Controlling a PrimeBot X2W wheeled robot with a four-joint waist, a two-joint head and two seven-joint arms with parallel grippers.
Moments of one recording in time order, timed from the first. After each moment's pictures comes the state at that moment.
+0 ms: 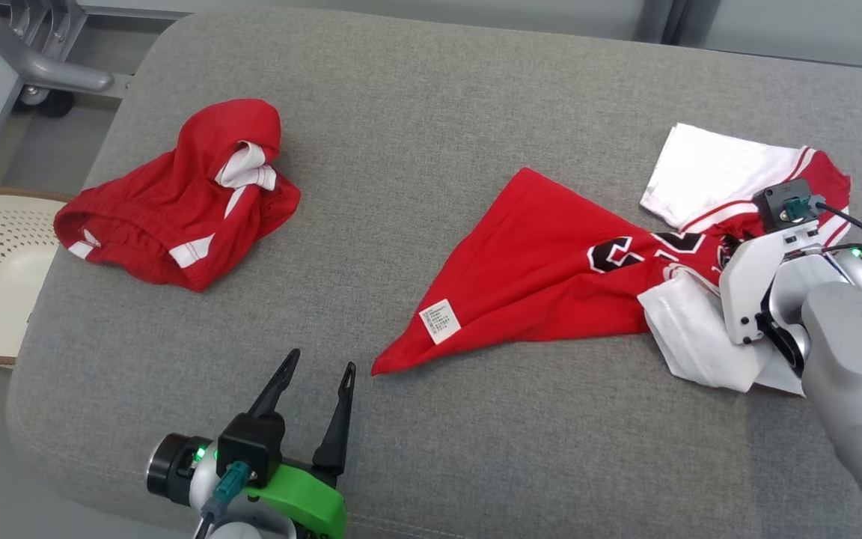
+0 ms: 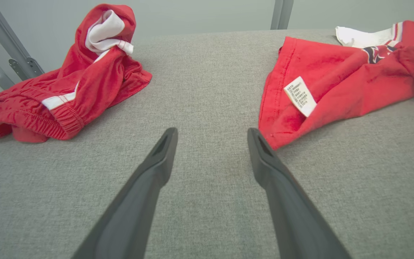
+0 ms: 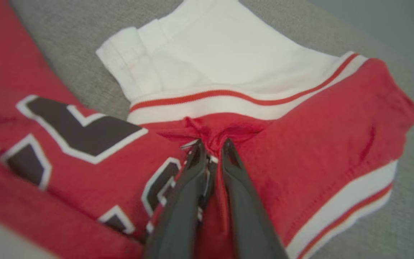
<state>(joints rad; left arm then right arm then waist) -0.10 0.05 -0.26 0.33 -0.07 -0.12 -0.26 -0.77 -0.30 0.30 1.02 0.18 0.13 0.10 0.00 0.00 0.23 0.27</state>
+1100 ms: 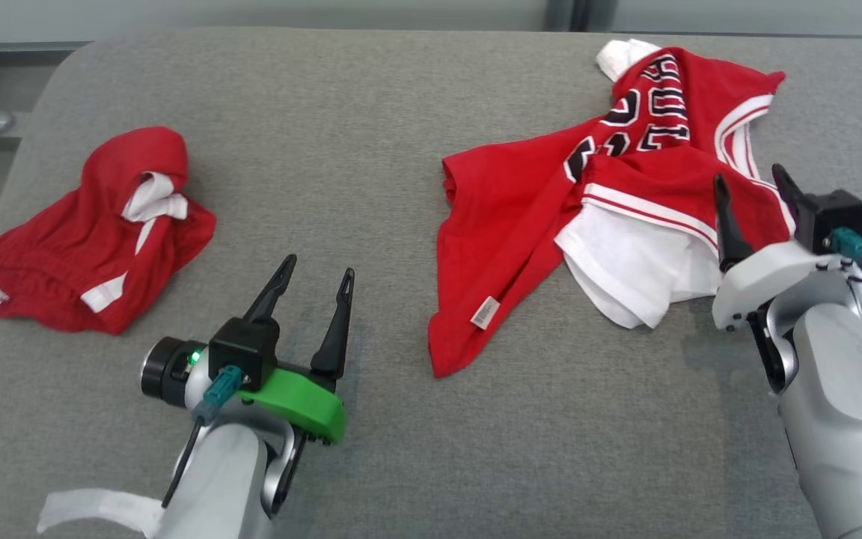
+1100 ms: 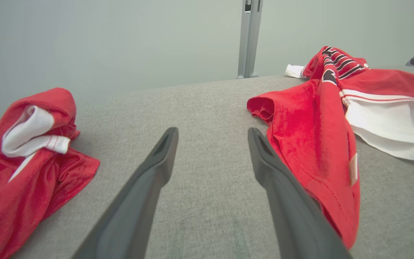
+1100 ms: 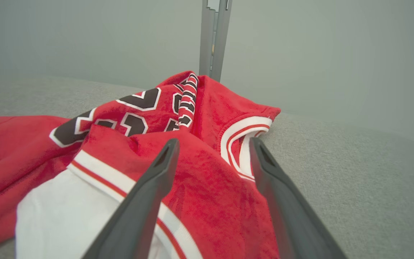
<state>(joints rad) -0.28 0.05 -0.27 0.37 -0.12 -0.11 -0.26 -0.66 -0.18 -0.08 0.79 -0.04 0.13 -0.26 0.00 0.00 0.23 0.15</state>
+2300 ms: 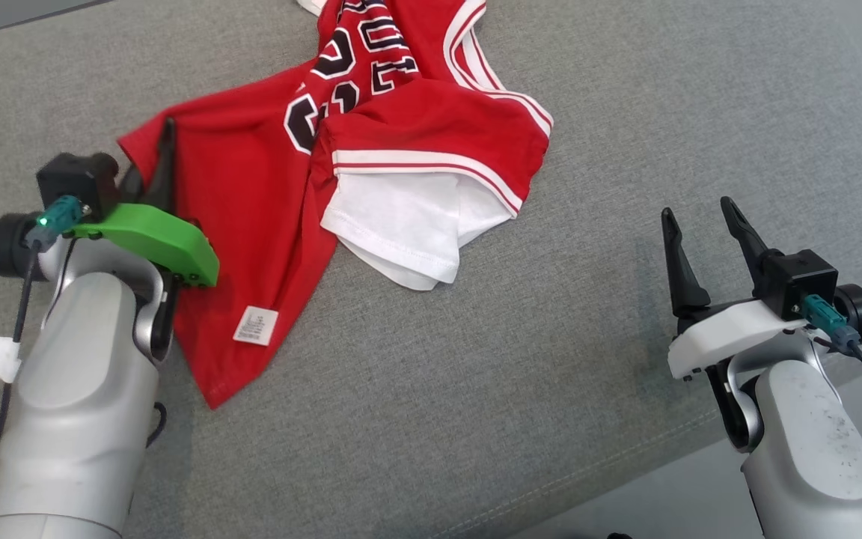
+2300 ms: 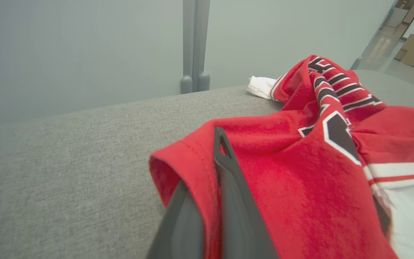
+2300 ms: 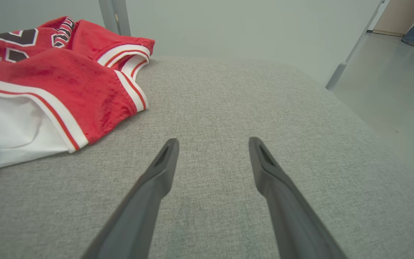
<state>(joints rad) -0.76 0.20 -0.26 0.80 -0.35 -0.11 -0.26 -0.38 -0.10 0.01 0.40 0.06 0.13 -0.26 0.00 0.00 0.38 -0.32</state>
